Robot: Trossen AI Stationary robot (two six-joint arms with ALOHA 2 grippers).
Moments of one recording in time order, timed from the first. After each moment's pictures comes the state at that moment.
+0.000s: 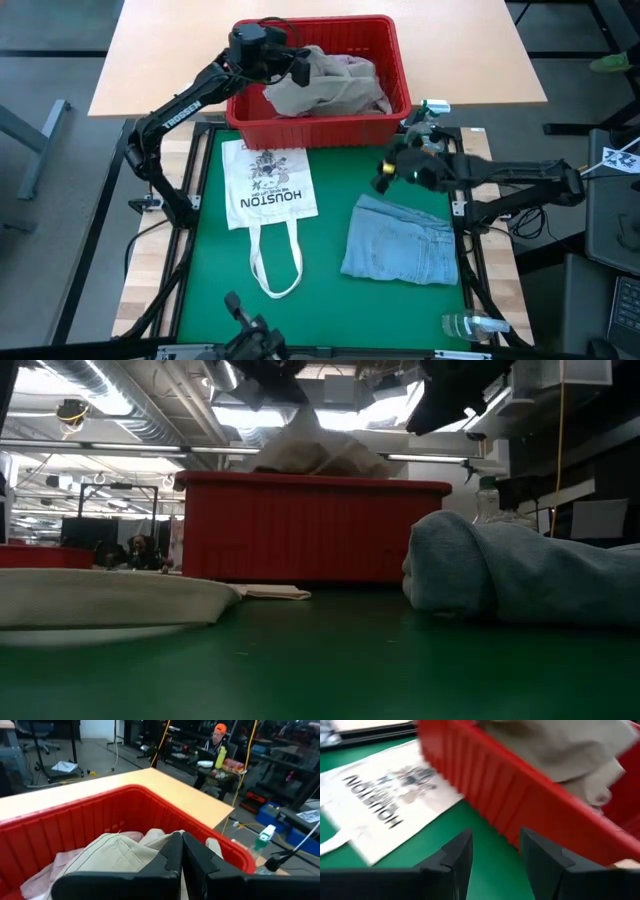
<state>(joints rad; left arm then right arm) 0.71 1.64 1.80 -0.35 -0.03 -0.20 -0.07 1.18 1.07 -0.53 0.60 0.20</state>
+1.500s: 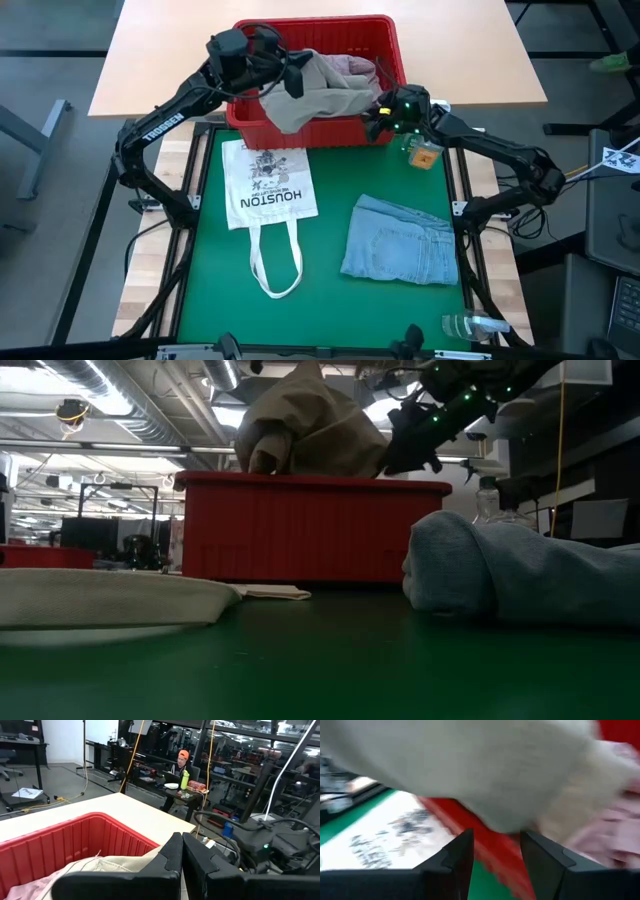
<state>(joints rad) 0.57 1.52 1.80 -0.32 -0.03 -0.21 -0.66 1.39 1.09 -0.14 -0.10 0.12</state>
